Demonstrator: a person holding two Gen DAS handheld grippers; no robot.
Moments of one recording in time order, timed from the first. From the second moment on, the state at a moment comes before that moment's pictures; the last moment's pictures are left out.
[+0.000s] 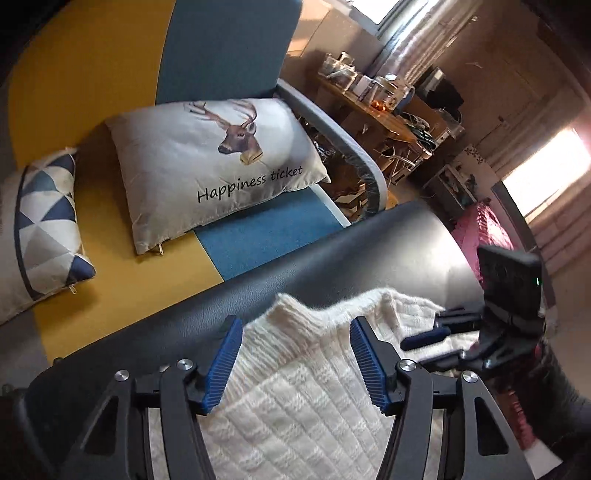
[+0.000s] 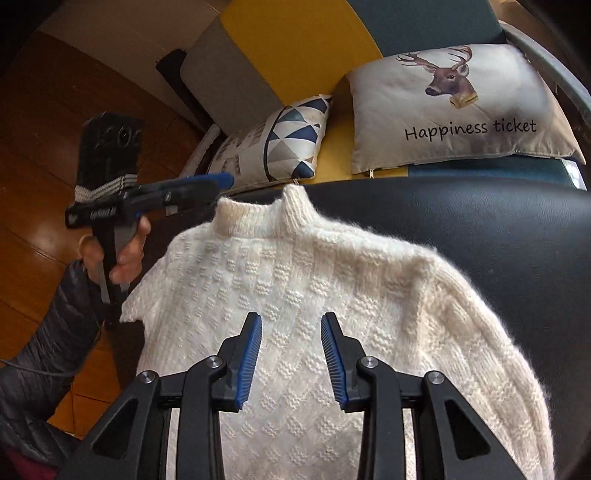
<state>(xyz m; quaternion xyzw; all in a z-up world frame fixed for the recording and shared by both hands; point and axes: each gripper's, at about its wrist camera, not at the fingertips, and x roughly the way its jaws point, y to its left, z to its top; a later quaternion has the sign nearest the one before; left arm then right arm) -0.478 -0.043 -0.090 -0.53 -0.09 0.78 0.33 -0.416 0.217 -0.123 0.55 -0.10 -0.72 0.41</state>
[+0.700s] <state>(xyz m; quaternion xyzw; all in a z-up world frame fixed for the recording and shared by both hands) -0.484 0.000 -0.125 -0.53 -0.05 0.76 0.37 -0.428 0.258 -0.138 0.53 -0.08 -0.78 0.31</state>
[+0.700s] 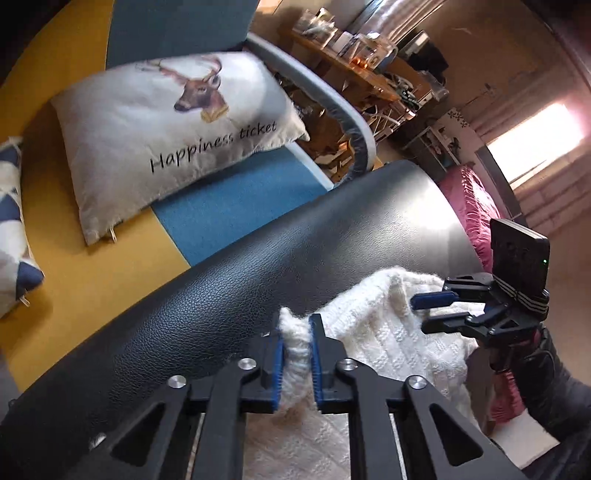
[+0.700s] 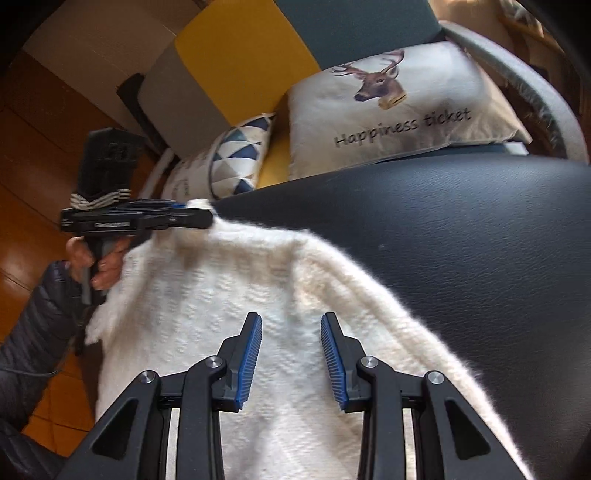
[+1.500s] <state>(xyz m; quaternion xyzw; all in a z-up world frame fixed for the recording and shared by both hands) -0.428 -0.111 -0.076 -0.45 -0.11 0.86 0.22 -0.423 0.225 -0.100 0.47 -0.13 -0.78 0.40</state>
